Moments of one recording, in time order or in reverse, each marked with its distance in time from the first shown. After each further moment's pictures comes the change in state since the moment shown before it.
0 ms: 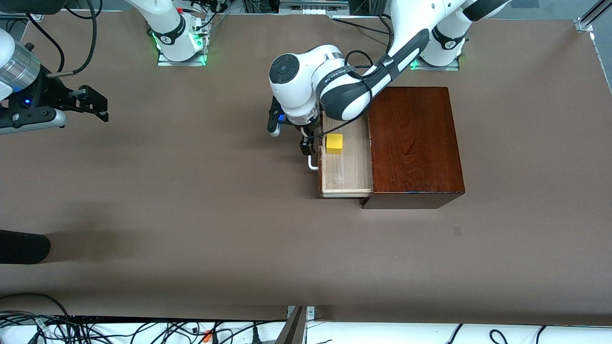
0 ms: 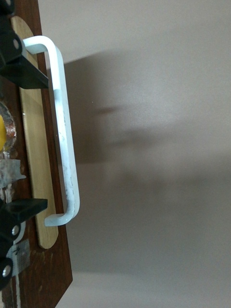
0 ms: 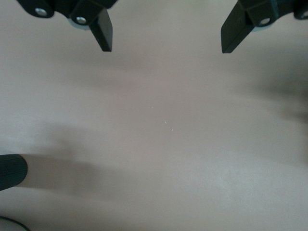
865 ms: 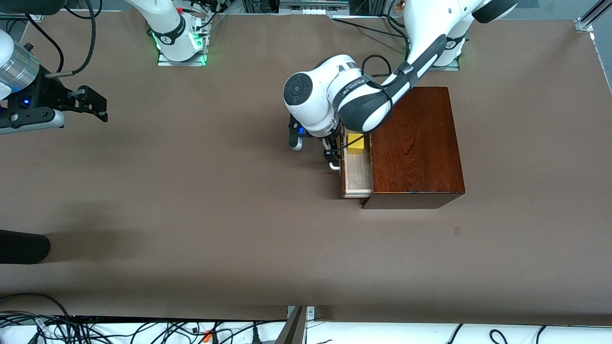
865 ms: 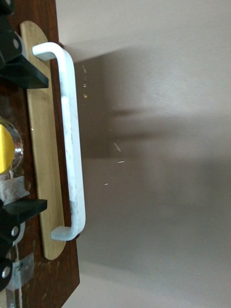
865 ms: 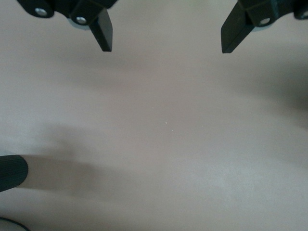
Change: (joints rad) left arm 0.079 -0.004 -0.002 0.016 0.000 -0.167 -0.002; right arm -0.001 0.001 -0.001 0.000 0.000 0.000 0.001
